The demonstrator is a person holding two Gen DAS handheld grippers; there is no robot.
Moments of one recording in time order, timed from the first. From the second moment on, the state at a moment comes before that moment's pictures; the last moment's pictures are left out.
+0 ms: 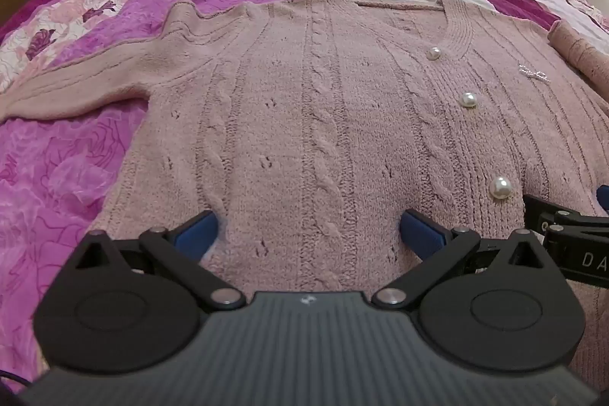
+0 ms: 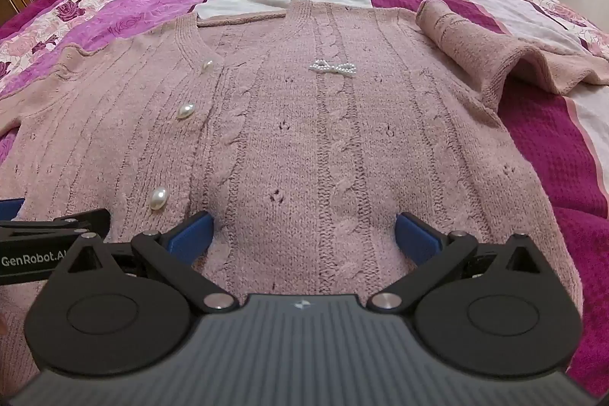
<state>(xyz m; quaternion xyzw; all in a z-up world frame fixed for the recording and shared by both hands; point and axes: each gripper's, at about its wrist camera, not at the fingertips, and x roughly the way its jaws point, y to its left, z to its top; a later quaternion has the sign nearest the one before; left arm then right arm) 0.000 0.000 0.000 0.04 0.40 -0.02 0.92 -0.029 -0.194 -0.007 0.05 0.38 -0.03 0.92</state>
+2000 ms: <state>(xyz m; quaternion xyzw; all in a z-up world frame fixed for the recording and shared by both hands) -0.001 0.001 0.000 0.04 0.40 -0.02 0.92 -0.030 -0.193 -0.007 0.05 0.38 -0.03 0.92</state>
